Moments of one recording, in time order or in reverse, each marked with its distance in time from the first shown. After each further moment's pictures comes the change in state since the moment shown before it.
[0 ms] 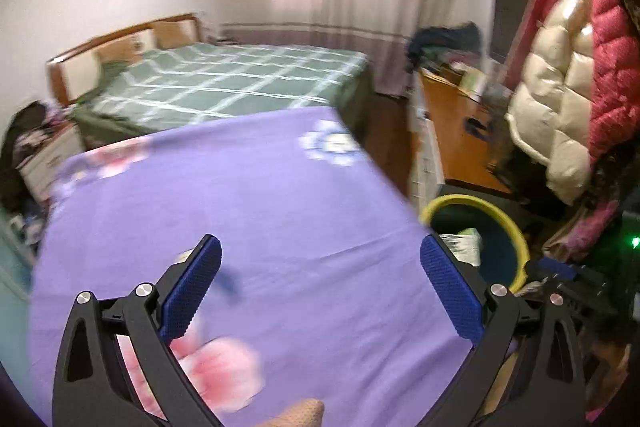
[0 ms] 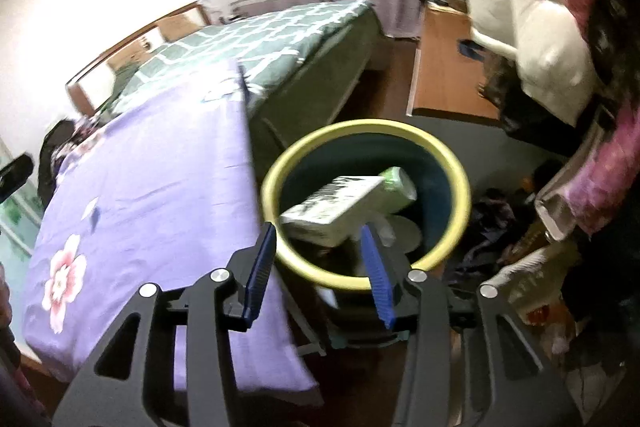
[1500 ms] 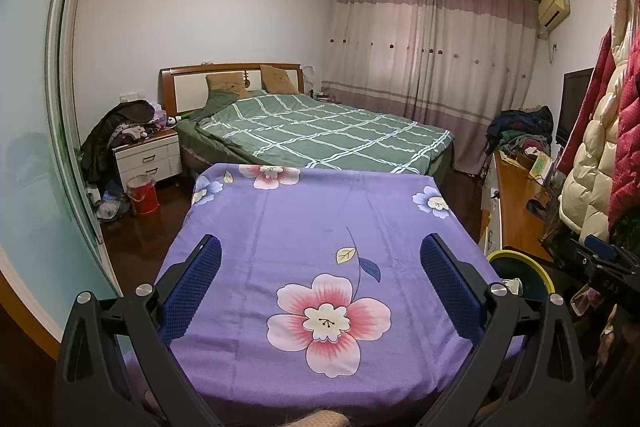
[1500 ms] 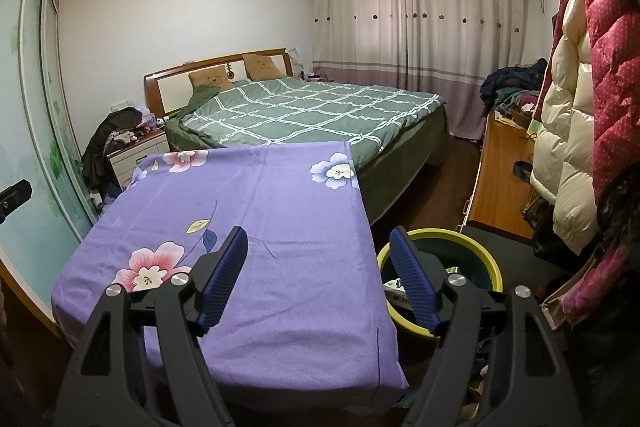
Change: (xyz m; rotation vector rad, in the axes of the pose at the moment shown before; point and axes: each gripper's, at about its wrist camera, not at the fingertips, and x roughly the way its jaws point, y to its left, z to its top) left arm -0.194 0.090 -0.056 -0.186 -0.239 0.257; right arm -0.118 0.118 -0.002 -0.274 -0.266 0.125
